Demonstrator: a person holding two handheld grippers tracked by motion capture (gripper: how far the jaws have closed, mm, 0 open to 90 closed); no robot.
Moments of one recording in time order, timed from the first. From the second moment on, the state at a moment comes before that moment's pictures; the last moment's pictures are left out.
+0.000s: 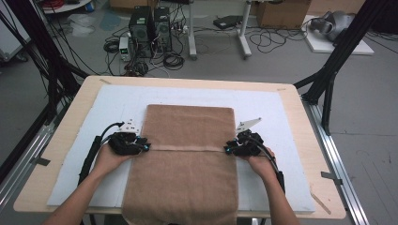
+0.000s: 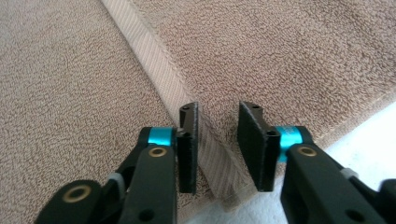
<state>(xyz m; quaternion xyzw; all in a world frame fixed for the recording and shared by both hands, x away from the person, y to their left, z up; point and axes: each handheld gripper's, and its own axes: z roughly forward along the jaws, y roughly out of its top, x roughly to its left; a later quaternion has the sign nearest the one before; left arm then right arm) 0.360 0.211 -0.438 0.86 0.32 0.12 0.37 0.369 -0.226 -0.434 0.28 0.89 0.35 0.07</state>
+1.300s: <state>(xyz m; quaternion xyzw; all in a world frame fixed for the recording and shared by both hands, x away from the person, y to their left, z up) 0.256 0.249 -0.403 0.82 0.31 0.13 0.47 0.289 -0.232 -0.377 0.17 0.88 0.44 0.03</state>
